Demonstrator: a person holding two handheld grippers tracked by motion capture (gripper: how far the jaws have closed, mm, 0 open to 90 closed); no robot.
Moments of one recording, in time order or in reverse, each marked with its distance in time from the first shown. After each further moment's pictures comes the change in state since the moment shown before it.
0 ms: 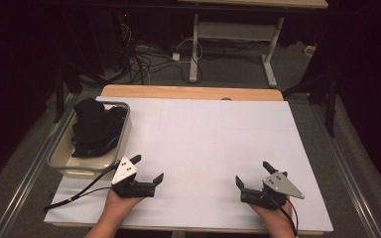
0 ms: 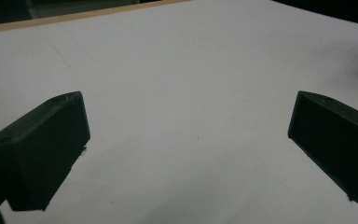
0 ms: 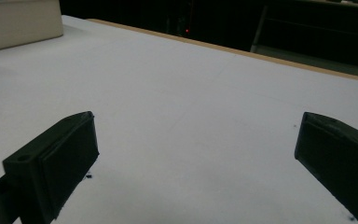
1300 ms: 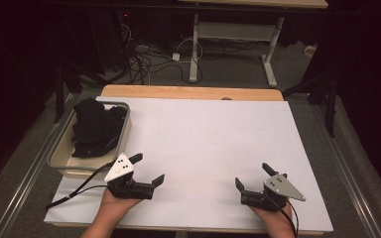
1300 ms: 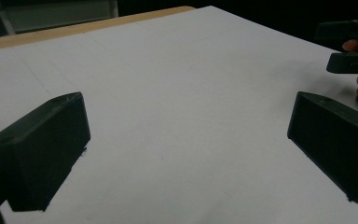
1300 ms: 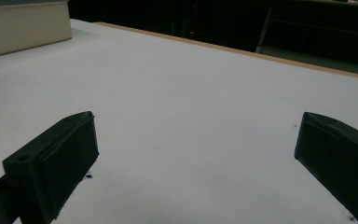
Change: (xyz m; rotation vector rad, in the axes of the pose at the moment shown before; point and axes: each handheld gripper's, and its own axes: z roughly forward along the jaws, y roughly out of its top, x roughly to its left) left arm -0.010 0.036 -0.030 0.002 -0.083 0.004; right arm 0.002 -0.003 -0.003 -0.011 0.022 0.010
